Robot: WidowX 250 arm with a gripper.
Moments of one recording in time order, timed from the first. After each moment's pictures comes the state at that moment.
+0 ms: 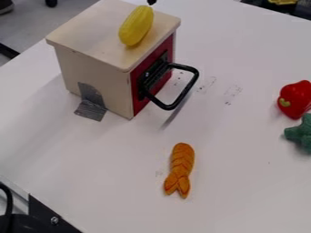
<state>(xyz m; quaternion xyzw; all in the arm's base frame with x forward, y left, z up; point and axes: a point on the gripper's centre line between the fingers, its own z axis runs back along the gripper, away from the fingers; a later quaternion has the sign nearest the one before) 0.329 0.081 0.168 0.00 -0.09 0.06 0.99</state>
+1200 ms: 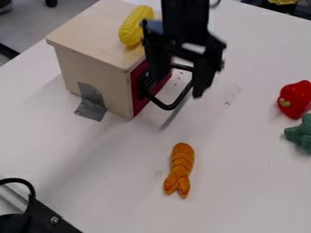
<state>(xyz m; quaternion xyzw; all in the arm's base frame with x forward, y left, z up) 0.260 -0.029 0.092 -0.02 -0.01 -0.04 1.00</state>
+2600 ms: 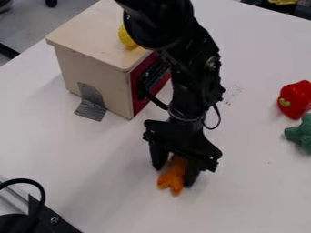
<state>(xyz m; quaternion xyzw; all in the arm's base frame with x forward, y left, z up) 0.224 -0.044 0.000 0.02 0.02 0.02 1.00</state>
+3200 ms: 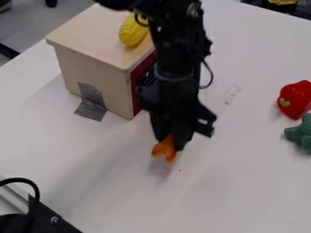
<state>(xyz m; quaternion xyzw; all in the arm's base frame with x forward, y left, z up) 0.243 -0.034 0.058 -0.02 -0.02 -0.01 1.00</state>
